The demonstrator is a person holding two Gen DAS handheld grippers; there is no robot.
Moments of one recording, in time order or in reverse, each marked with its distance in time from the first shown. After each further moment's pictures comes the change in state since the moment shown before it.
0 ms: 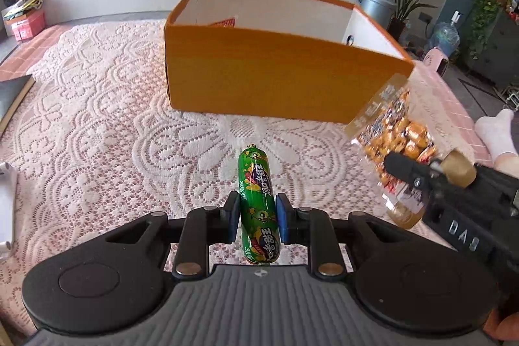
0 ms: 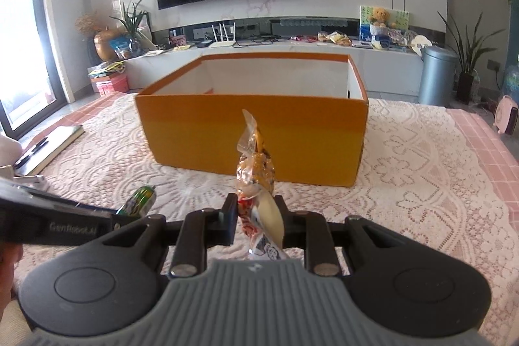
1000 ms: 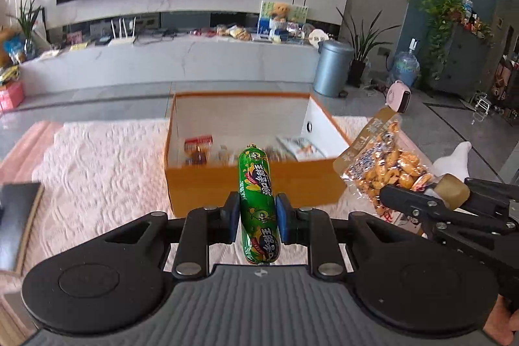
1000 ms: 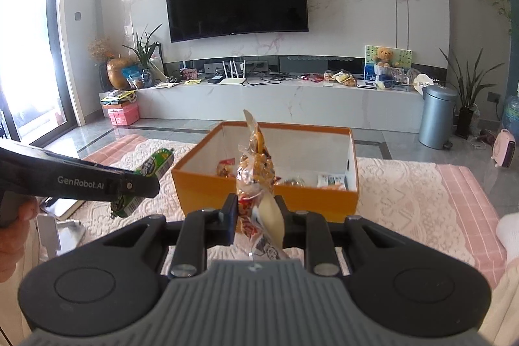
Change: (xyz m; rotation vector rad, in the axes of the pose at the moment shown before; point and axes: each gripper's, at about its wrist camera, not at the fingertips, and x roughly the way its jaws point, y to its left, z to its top) left arm -0.080 -0.002 0.070 0.146 -0.202 -0.083; right arm -0.079 0.018 0.075 -0.030 -0.107 0.017
